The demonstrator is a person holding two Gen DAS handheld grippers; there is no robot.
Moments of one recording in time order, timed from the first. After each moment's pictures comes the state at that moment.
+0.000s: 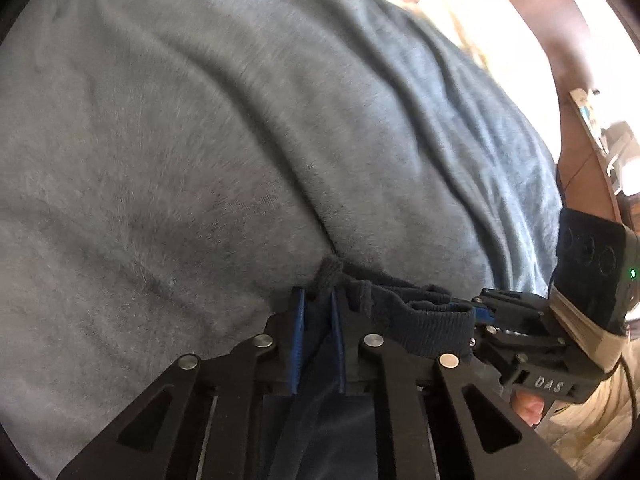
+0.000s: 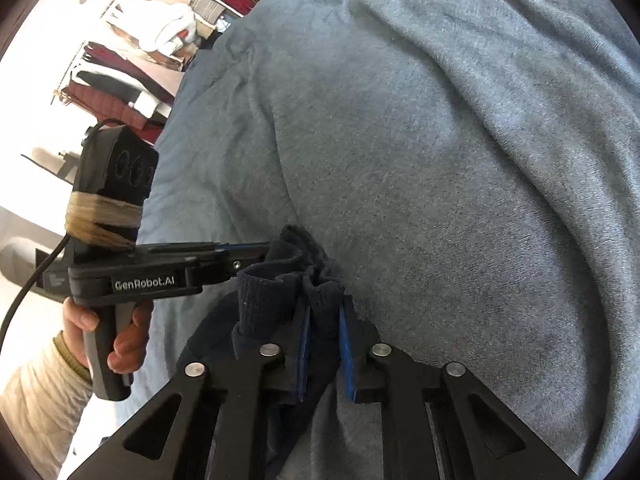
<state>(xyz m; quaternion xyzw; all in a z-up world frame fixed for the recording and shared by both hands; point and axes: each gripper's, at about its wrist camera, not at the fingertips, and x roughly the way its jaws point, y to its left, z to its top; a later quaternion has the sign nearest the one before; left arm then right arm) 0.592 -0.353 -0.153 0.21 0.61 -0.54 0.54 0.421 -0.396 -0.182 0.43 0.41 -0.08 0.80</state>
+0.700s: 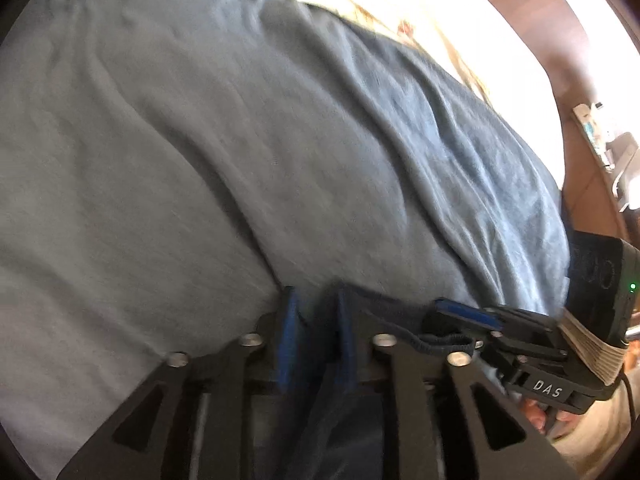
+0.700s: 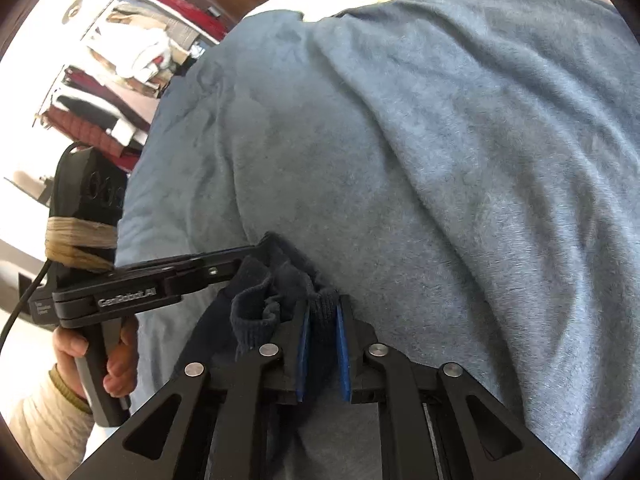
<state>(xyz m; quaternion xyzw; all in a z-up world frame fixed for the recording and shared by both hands) 0.596 -0.374 -0.143 0.19 0.57 -0.54 0.59 0.404 -0.426 -0.169 0.42 0.39 -0.15 0.80</state>
